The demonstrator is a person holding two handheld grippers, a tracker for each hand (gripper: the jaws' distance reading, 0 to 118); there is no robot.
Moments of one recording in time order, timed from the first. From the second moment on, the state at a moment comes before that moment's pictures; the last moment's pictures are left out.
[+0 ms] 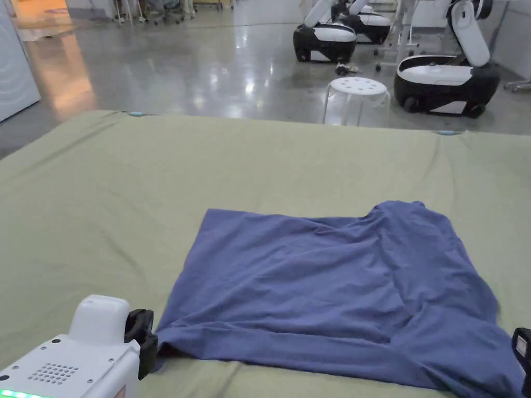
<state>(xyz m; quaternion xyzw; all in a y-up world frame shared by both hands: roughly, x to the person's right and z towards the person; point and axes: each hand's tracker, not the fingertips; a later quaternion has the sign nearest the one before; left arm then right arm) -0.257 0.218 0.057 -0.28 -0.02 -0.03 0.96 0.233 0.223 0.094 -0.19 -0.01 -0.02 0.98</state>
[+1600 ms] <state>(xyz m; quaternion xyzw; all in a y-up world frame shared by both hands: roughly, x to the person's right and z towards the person) -0.238 0.206 -0.177 -0.42 -0.05 -0.04 0.91 0.305 0.222 -0.139 -0.40 -0.02 -0.03 0.92</state>
